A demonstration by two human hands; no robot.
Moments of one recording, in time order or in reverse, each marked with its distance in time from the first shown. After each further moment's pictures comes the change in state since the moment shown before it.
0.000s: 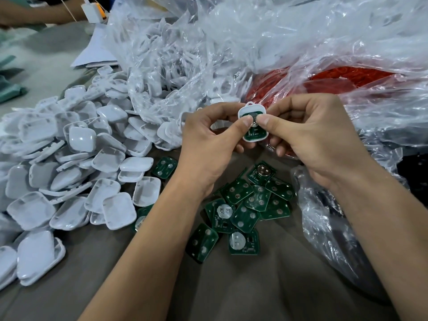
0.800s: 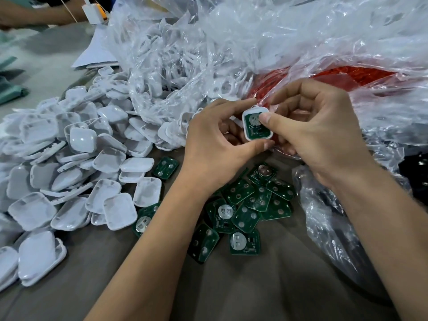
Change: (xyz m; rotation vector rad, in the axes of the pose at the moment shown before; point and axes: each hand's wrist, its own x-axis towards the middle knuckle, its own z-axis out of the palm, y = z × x) left_hand 0.000 0.004 -0.001 0.349 -0.056 0.166; right_hand 0.002 0.000 -0.003 -0.120 0.063 -0.155
